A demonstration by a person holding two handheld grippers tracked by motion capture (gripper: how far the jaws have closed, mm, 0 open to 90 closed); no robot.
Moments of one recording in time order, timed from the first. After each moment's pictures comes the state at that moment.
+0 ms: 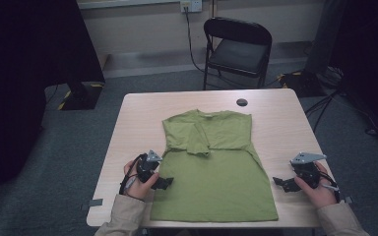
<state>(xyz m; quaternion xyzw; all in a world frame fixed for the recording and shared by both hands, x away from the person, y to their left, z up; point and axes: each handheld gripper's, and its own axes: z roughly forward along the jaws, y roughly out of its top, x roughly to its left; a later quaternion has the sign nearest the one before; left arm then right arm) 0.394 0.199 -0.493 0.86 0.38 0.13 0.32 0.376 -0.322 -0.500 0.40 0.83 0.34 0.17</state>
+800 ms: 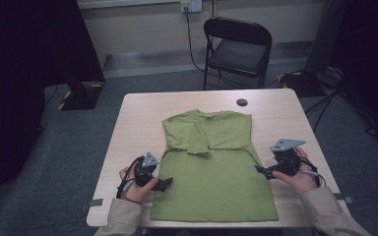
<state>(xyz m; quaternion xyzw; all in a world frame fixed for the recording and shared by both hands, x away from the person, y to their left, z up) 0.390 0.206 -0.501 0.85 0.36 0.14 0.36 0.406 -0.258 -0.462 0.34 0.85 0.36 0.18</state>
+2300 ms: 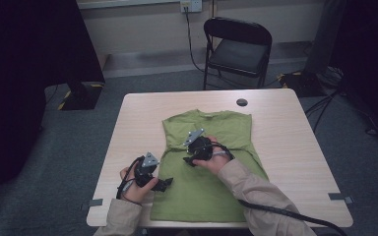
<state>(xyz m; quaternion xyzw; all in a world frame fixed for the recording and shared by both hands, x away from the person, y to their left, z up) 0.389 0.206 -0.501 0.85 0.36 0.14 0.36 0.473 -0.020 -0.480 0.17 0.92 0.32 0.15</state>
